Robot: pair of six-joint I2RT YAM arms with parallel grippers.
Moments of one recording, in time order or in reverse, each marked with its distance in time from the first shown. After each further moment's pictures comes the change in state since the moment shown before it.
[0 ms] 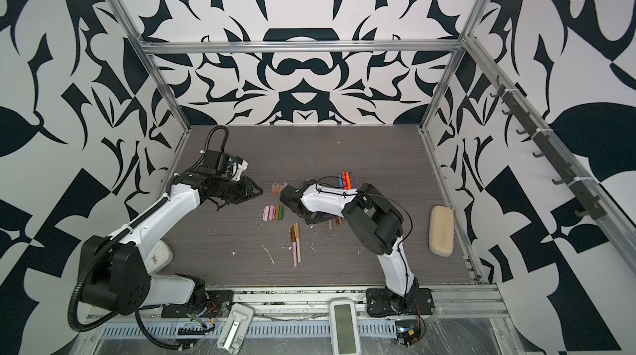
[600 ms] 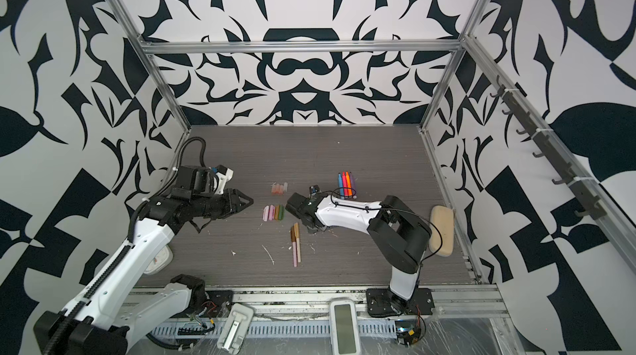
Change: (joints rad) left arm 0.000 -0.389 -0.099 -0.156 0.027 -0.058; right arm 0.032 -0.244 -0.290 0.202 -0.110 -0.009
